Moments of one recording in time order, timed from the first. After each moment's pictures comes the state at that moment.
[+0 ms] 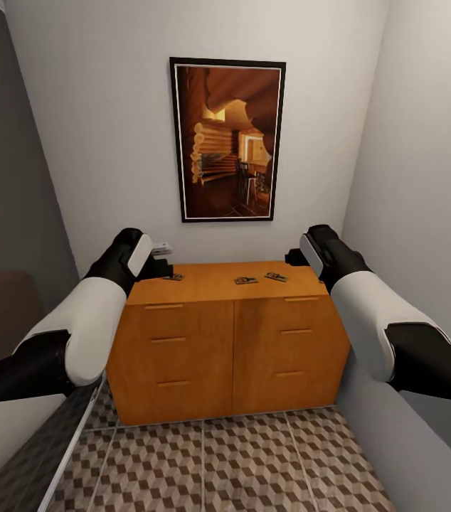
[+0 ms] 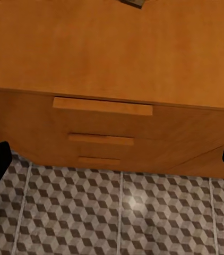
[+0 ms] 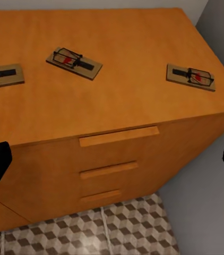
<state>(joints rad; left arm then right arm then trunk) -1.38 -0.12 0.20 -0.50 0.09 1.02 0.35 -1.42 0.06 0.00 -0.44 -0.01 0.84 -0.26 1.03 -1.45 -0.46</state>
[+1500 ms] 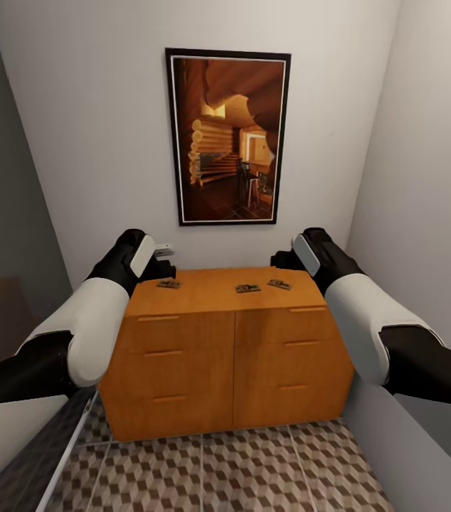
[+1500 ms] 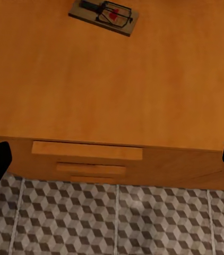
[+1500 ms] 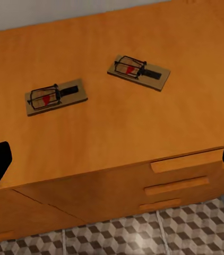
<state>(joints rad) -1.38 -0.13 0.19 -0.49 0.10 1.02 0.35 -1.41 0.09 0.00 -0.44 -0.22 0.84 -0.26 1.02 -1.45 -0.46</state>
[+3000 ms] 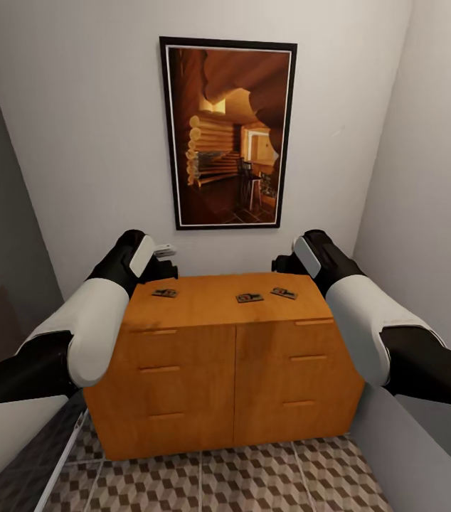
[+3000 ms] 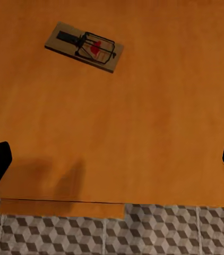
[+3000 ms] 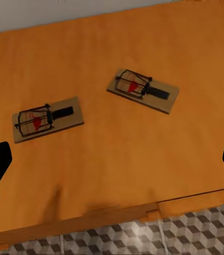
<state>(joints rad) -1.38 -0.13 0.20 -0.49 0.14 1.02 0.35 -1.40 0.08 0.00 -0.42 -0.22 0.88 -0.26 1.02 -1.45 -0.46</state>
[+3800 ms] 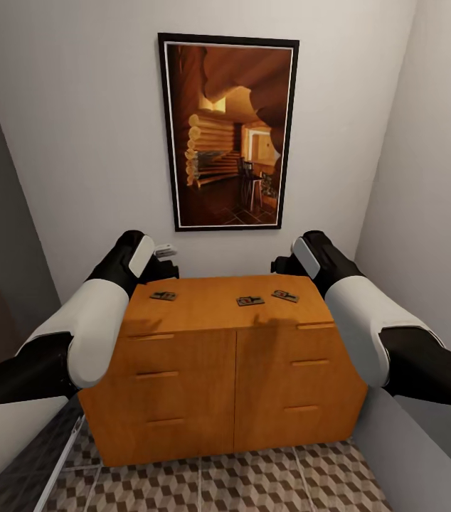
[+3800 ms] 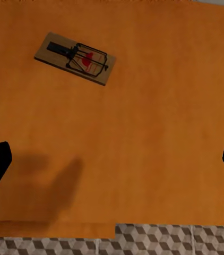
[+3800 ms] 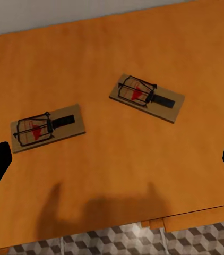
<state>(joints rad) -1.37 -0.12 0.20 -0.50 0.16 1.01 0.34 -1.40 0.09 0.00 -0.42 -0.22 0.88 -0.26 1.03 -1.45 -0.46</state>
